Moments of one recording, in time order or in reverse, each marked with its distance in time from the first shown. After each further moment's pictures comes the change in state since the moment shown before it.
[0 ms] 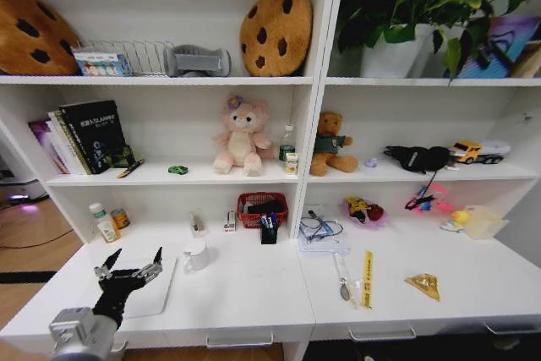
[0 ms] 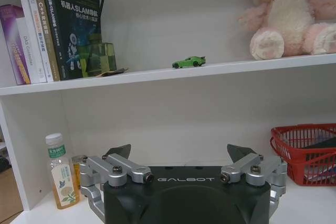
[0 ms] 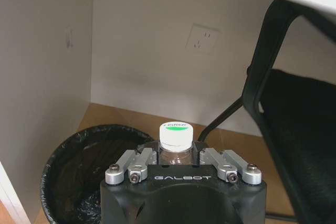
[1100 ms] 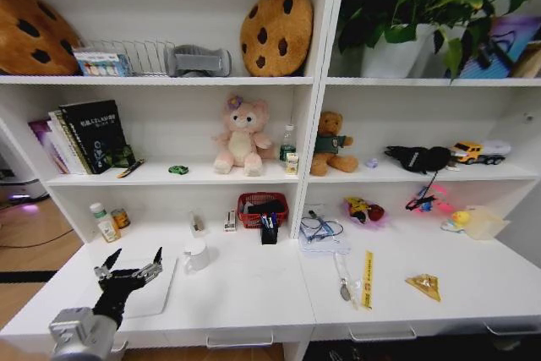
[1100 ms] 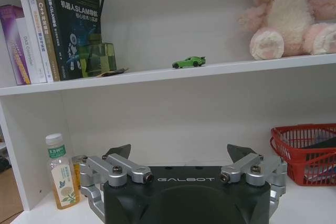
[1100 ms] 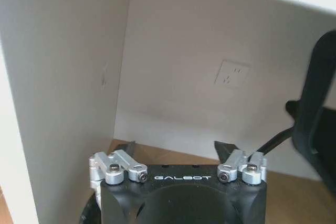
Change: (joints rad) left arm 0.000 0.000 0.000 0.000 0.000 0.000 0.000; right arm 0.054 0.075 -0.037 -0.064 -0.084 0.203 0.048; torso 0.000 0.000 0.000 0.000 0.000
